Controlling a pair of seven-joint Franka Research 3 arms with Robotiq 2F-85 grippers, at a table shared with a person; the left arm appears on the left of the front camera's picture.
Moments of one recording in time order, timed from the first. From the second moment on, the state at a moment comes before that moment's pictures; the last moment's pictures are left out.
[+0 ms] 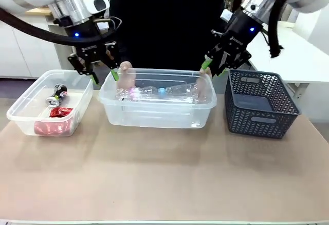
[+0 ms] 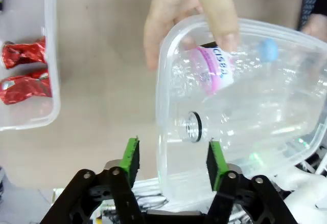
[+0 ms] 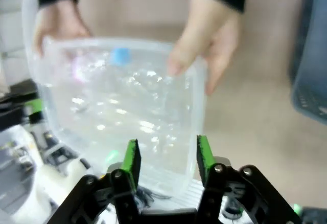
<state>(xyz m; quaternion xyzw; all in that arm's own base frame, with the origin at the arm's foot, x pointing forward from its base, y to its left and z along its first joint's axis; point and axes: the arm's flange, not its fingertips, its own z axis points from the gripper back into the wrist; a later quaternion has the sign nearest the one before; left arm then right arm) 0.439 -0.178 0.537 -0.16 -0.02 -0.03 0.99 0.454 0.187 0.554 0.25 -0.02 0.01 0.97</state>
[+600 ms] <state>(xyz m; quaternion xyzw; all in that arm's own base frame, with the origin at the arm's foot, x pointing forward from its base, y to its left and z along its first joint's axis) 0.353 -0.157 0.530 -0.22 -0.08 -0.11 0.97 0.395 0.128 0.544 0.31 -0.05 0.05 0.95</state>
